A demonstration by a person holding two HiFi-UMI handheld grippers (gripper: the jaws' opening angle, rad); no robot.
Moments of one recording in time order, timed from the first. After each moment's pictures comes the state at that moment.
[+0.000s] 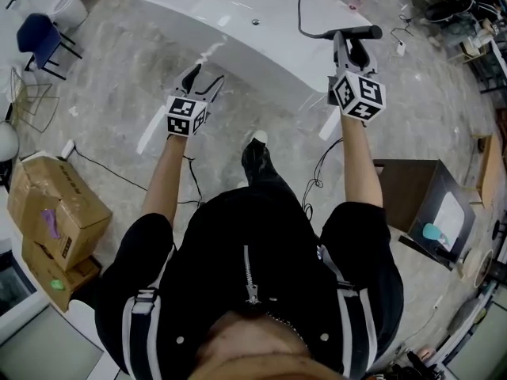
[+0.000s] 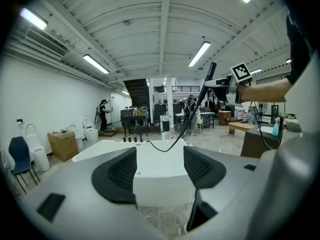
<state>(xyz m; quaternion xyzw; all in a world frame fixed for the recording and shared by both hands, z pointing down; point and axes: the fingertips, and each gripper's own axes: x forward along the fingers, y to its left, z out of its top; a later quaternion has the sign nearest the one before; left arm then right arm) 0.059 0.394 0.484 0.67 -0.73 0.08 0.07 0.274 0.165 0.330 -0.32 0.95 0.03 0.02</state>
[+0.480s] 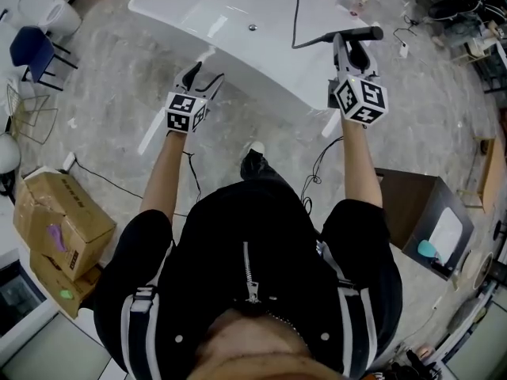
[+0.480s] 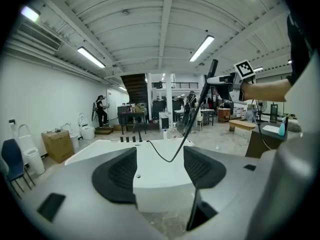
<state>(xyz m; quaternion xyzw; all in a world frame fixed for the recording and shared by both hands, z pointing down) 0.007 0.277 0.491 0.68 -0.72 0.10 0.08 0.230 0.063 0.340 -0.31 0.95 0.00 0.02</state>
